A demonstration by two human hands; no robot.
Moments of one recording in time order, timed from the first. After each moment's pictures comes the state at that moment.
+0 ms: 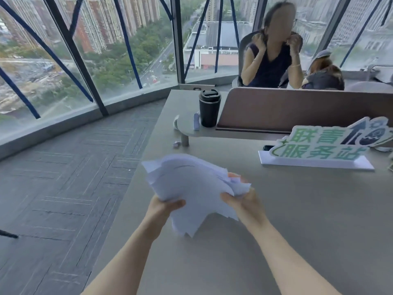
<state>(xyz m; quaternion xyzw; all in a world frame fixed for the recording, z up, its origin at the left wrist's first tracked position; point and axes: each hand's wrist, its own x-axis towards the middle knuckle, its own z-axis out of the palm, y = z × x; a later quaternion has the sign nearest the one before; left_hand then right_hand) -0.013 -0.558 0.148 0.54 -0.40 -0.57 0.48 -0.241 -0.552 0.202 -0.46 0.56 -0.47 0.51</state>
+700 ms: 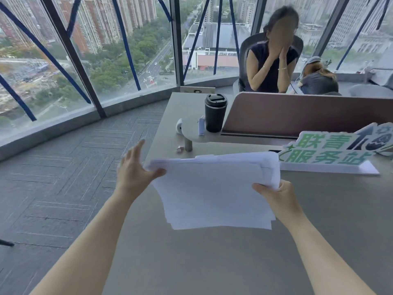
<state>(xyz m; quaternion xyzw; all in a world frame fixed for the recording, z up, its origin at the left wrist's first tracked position) 0.072 -0.637 0.212 0.70 -0.60 -0.16 0.34 -0.280 -0.586 0.207 -0.44 0.67 -0.42 0.43</state>
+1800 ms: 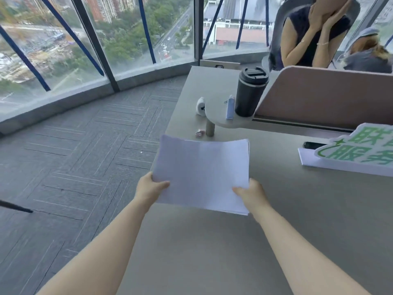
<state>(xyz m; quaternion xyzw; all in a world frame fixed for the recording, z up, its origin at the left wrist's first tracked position) 0.110 -0.658 0.083 0.74 -0.37 -0.43 0.36 -0.174 -0.668 0.090 -0.45 0.69 -0.29 0.49</state>
